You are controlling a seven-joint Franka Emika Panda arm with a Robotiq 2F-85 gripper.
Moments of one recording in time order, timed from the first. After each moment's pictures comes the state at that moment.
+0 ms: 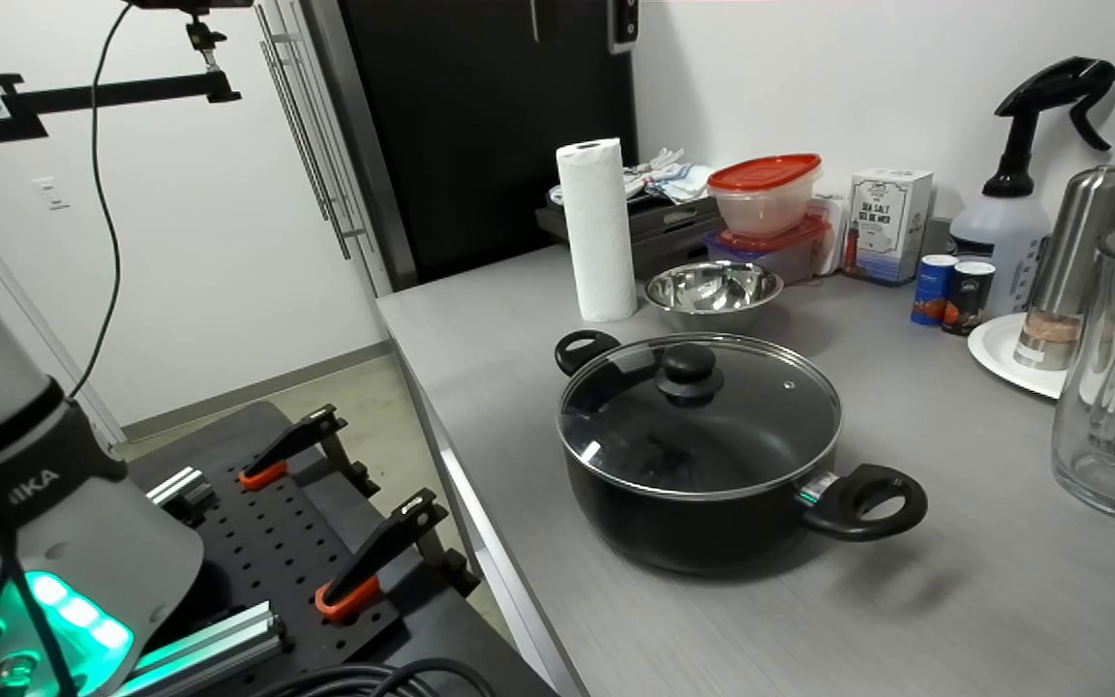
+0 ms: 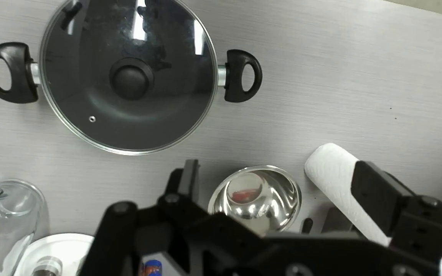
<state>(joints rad) -0.11 -0.29 -0.20 -2.33 0.12 2.08 -0.21</state>
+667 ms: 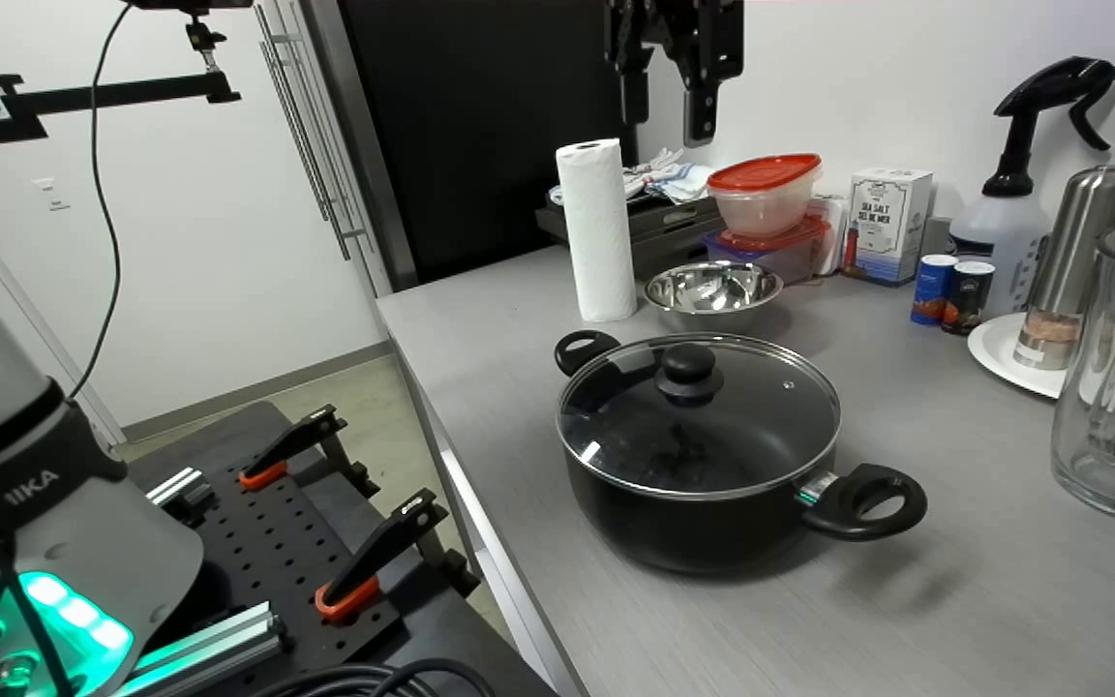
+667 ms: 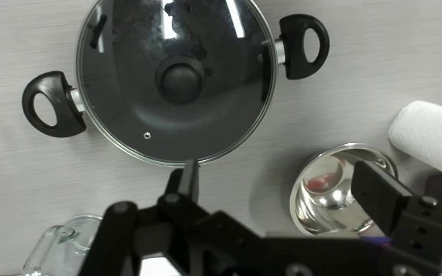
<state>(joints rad) -0.19 -0.11 -0.22 -2.33 0.12 2.27 -0.07</state>
